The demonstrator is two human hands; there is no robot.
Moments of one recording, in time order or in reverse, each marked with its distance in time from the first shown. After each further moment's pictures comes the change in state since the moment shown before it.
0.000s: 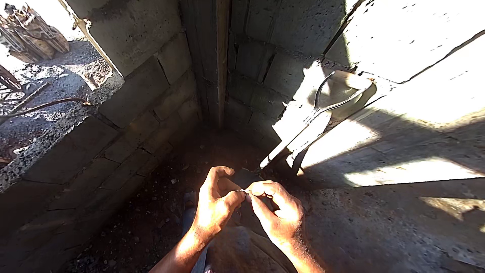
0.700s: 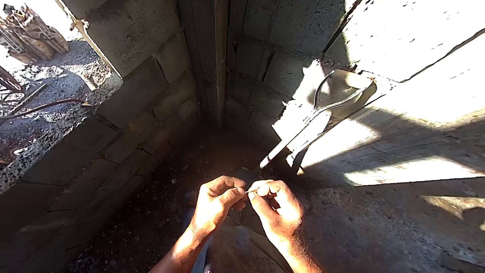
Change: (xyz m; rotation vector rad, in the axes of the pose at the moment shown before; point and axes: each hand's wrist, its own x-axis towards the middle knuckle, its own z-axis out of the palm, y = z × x) left_hand 0.006 -0.008 -0.004 -0.132 -0.120 -0.022; right_hand -0.001 -0.001 0.004 0.054 0.099 0.097
